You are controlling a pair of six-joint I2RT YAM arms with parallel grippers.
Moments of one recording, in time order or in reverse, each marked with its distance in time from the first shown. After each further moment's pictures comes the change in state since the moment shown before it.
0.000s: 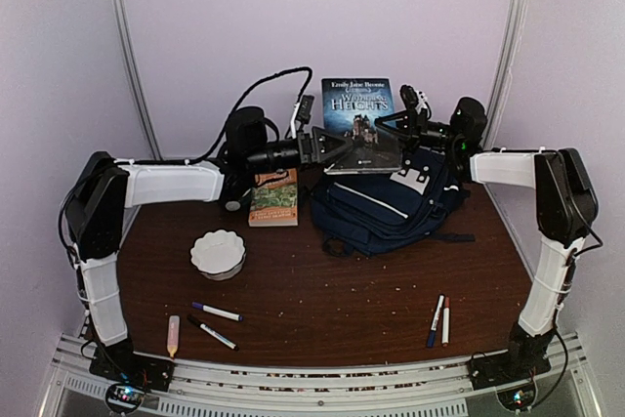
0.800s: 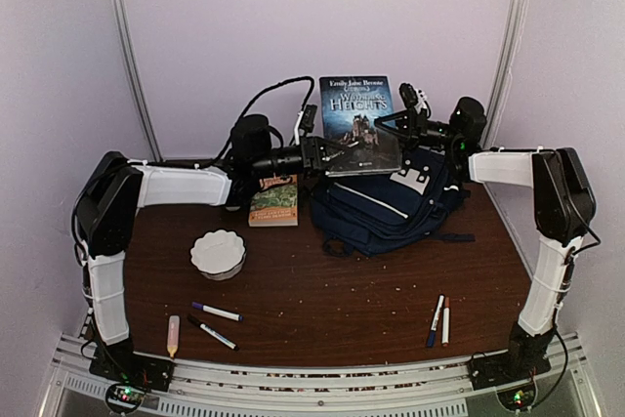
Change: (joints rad) left arm -0.002 0.063 0.005 0.066 0.026 -0.115; right arm 0.000 0.019 0.018 0.027 -0.021 -0.019
